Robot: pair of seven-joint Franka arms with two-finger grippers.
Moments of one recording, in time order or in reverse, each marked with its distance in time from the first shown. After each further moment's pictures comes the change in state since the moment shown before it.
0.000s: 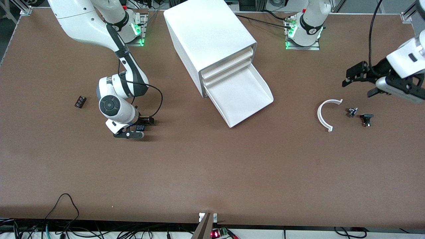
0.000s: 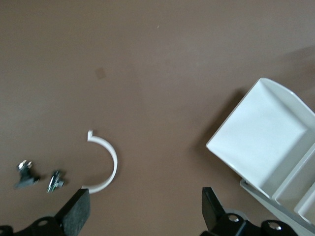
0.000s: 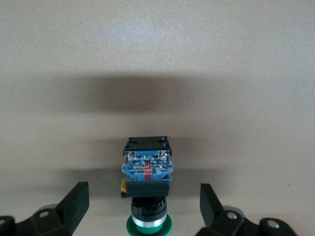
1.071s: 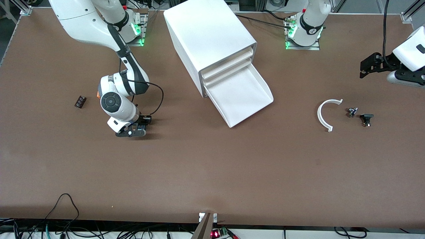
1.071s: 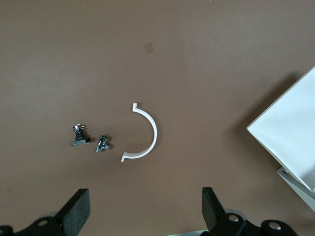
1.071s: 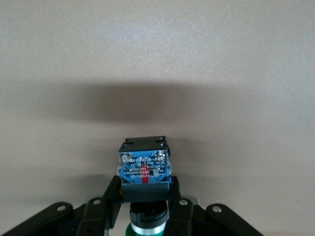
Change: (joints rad) left arm -0.004 0.020 -0.008 0.084 0.185 -0.106 -0.072; right arm 0.000 -0.001 0.003 -0.034 -0.002 0.073 -0.055
